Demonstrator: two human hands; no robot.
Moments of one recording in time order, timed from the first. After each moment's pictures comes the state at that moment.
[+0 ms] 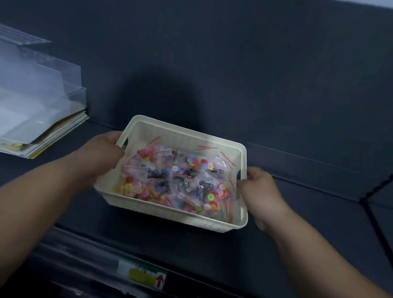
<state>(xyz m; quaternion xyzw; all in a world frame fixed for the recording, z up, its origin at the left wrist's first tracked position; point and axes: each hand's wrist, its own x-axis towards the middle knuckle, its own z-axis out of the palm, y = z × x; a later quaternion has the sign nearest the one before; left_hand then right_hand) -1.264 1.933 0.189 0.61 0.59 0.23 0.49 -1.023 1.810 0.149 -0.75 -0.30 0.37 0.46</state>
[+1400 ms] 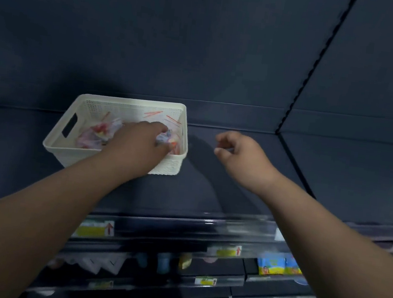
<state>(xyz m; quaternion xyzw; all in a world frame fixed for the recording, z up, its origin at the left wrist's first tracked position) -1.153 1.809 0.176 0.91 0.36 0.12 0.15 -0.990 1.678 0.162 -0.82 -0.43 0.16 0.36</state>
